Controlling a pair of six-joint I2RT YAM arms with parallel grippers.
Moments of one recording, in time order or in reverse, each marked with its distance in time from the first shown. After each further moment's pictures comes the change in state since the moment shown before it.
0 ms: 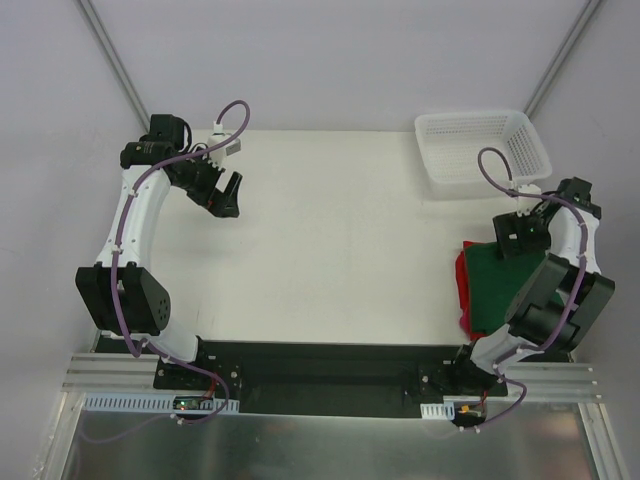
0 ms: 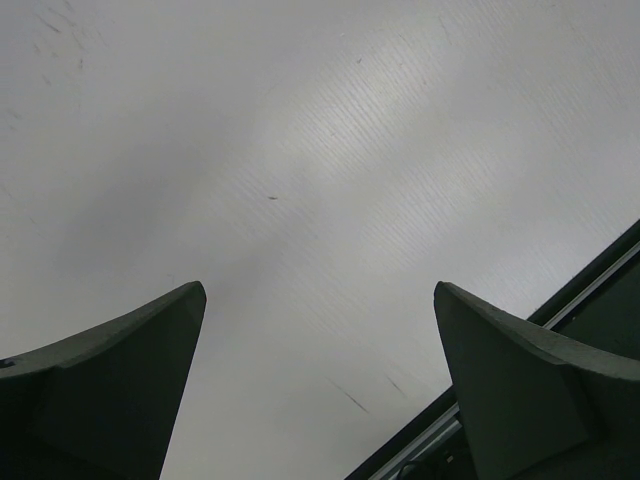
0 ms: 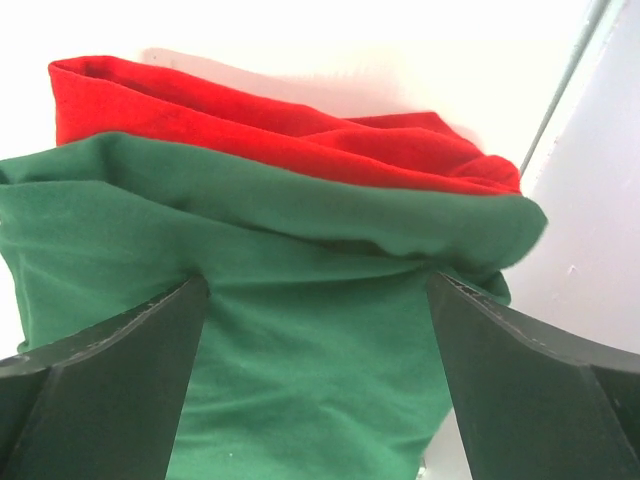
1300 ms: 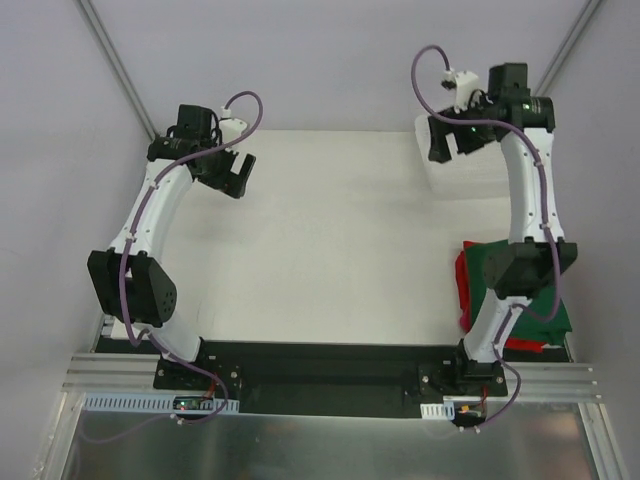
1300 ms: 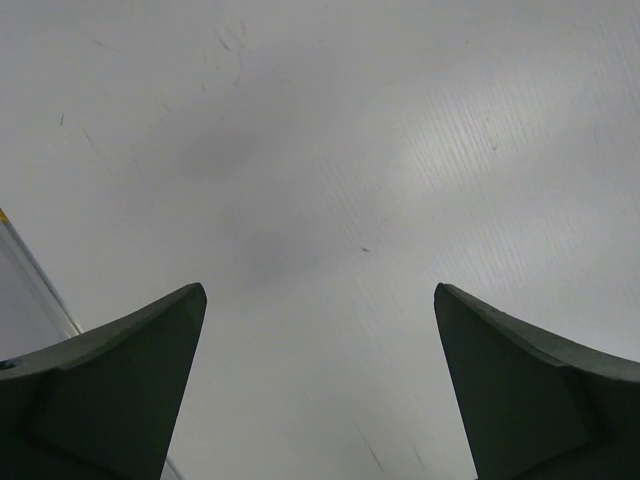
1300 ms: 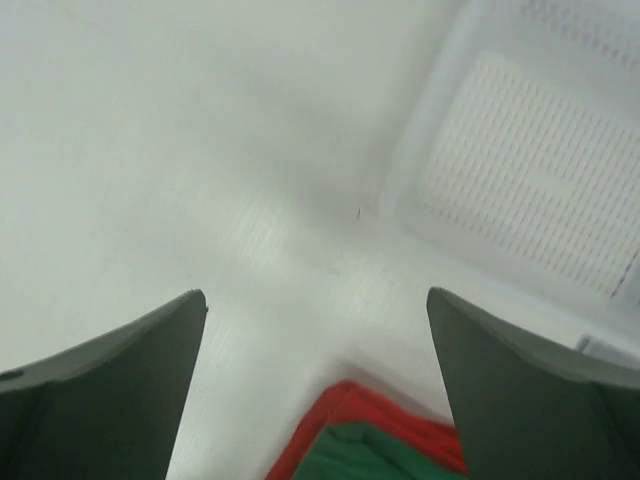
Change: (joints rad) left arm -0.118 0.061 0.021 0.208 -0.362 -0.232; right arm 0.516 0.288 0.938 -0.351 -0.093 0.330
